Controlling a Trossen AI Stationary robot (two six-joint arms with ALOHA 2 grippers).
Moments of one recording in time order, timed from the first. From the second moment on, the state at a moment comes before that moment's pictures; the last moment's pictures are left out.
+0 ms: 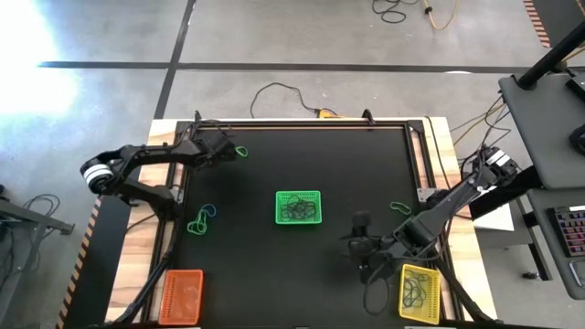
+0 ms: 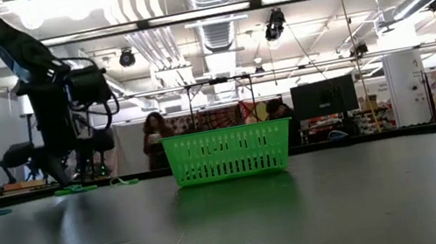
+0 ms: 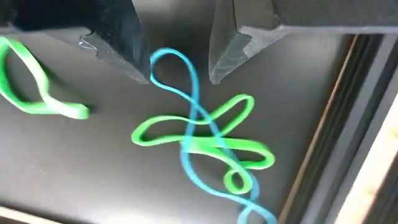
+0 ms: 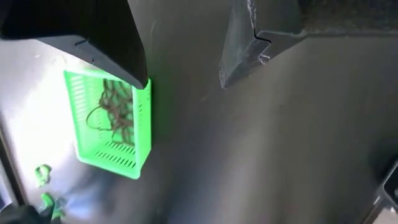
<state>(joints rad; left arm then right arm) 0.69 1.36 0.57 -0.46 -0.47 -1.11 0.64 1.44 1.03 -0.51 0.52 0.22</state>
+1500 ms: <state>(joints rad) 0.30 1.12 0.56 -0.55 -0.47 -0.81 0.65 1.44 0.96 -0.37 0.53 0.22</state>
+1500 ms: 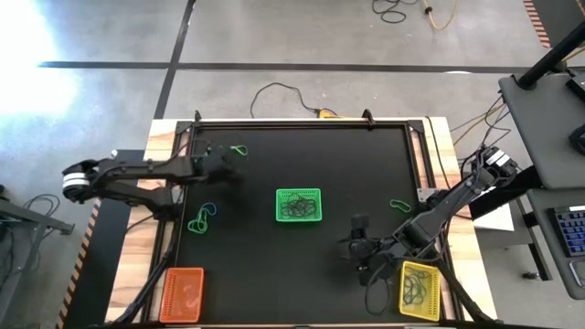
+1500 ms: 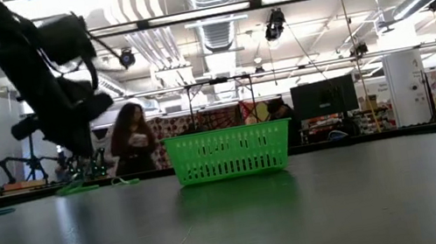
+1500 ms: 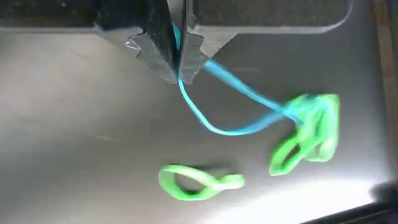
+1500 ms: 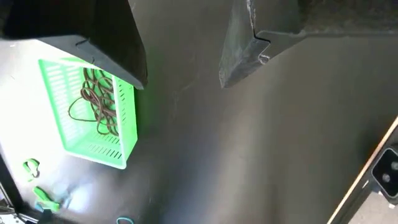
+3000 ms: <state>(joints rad) -0.50 1.87 1.36 -0.18 -0.34 -0.27 0.65 1.68 0.96 0.09 0.49 0.08</state>
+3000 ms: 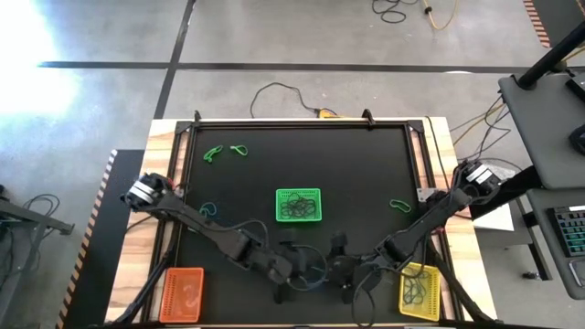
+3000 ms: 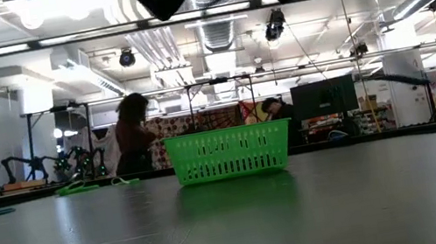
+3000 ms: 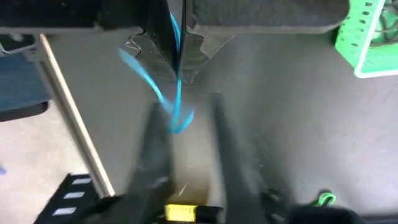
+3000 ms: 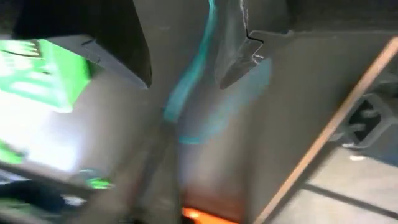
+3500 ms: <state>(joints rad) -0.49 1.93 1.44 -0.31 -0.34 -0.23 0.64 1.66 0.97 -0.06 0.50 0.17</state>
